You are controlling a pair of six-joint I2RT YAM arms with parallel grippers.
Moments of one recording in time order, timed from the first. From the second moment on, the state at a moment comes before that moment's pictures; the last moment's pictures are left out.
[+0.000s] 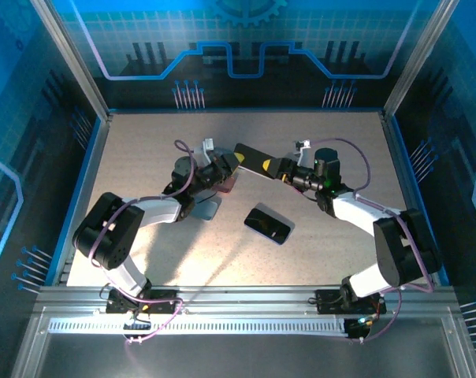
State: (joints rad) left arm -0.44 1.66 0.73 0.92 0.44 -1.26; right arm 0.30 1.49 0.73 0.47 -0.67 0.83
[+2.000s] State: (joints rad) left arm -0.30 1.79 1.00 0.07 0.36 -0.69; right arm 0.31 1.44 0.88 -0.10 -0.53 0.54
